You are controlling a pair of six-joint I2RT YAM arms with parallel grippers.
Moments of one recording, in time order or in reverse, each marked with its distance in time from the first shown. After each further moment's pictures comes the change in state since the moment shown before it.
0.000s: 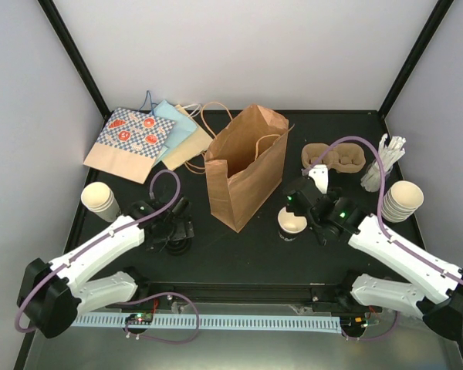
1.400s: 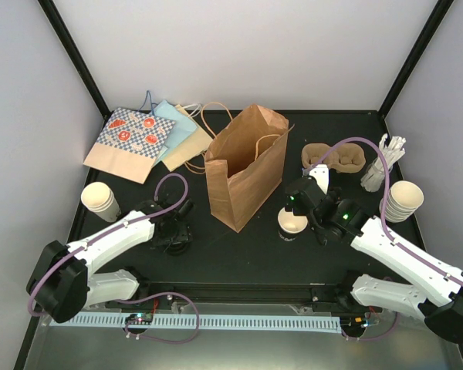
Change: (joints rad) left arm 0.016 0.140 -0.052 0.062 0.003 -0.002; right arm -0.016 -0.024 -0.014 0.042 -0.032 -0.005
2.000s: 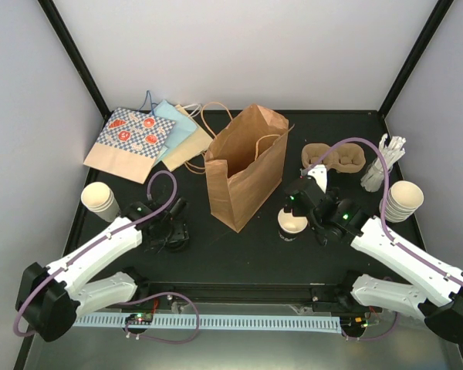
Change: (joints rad) left arm 0.003 -0.135 0.041 -0.087 0.011 -0.001; right arm 0.000 0.000 0.000 0.001 -0.021 -0.010
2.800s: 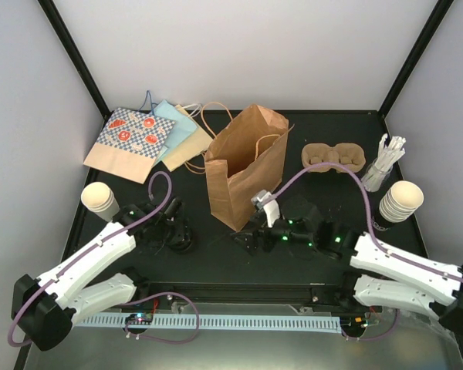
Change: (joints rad) left arm 0.002 -0.093 0.017 -0.018 0.144 0.058; right arm 0.201 -0.109 -0.205 0.528 -0.798 -0.186
